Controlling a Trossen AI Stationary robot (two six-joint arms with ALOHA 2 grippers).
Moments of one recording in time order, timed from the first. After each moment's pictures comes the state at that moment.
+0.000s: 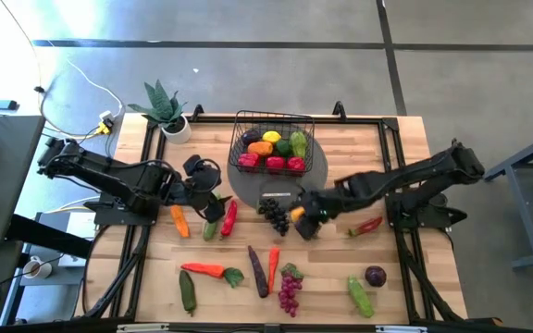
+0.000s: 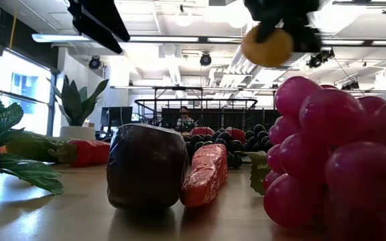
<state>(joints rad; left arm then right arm) -0.14 1.17 0.99 -0.74 -0.60 -0.49 0.23 1.49 1.21 -0.72 0.03 0.97</state>
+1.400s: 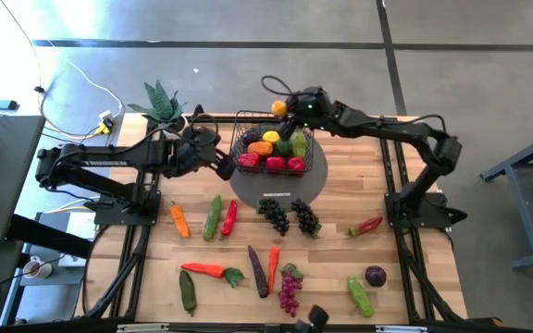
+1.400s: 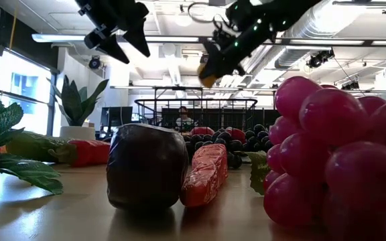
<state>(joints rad) 0.23 1.17 0.99 -0.60 -0.62 -0.48 -0.50 1.67 1.28 -0.10 0.08 0.07</state>
